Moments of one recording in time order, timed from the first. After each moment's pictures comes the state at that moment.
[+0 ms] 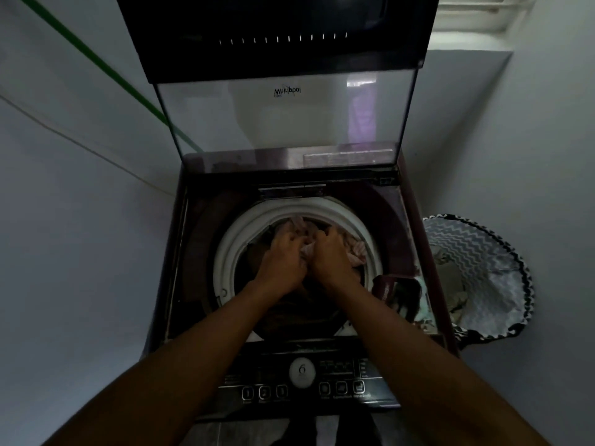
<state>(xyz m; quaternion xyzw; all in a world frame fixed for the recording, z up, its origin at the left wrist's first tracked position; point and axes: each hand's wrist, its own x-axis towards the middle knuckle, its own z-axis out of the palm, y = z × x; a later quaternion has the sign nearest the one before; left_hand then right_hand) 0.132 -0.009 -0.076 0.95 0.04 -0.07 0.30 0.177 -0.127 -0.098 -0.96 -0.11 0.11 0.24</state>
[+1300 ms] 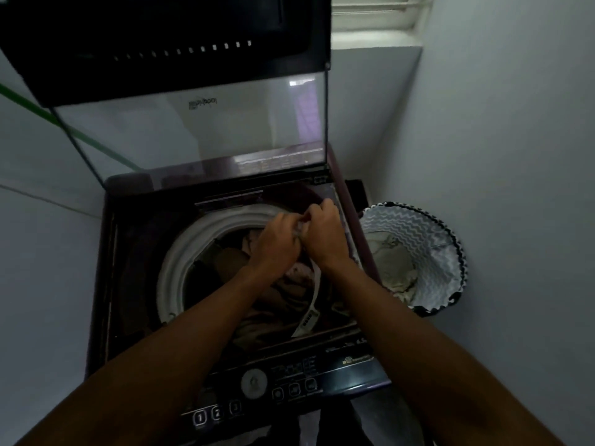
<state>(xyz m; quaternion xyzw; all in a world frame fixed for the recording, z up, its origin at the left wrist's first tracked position) 0.189 -0.097 -0.043 0.93 -0.04 -0.03 0.36 0.219 -0.216 -0.052 -0.96 -0.04 -0.07 0.28</state>
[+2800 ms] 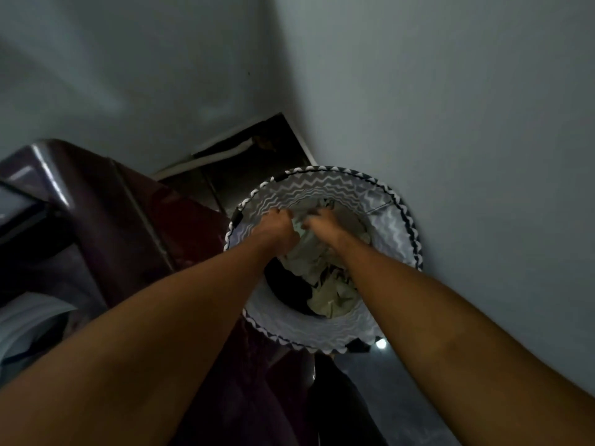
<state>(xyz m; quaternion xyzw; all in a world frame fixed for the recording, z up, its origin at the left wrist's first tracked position) 0.373 -0.375 -0.279 0.91 -0.10 -0.39 0.08 0.348 -0.498 -0.328 -0.69 0.35 0.31 0.55</state>
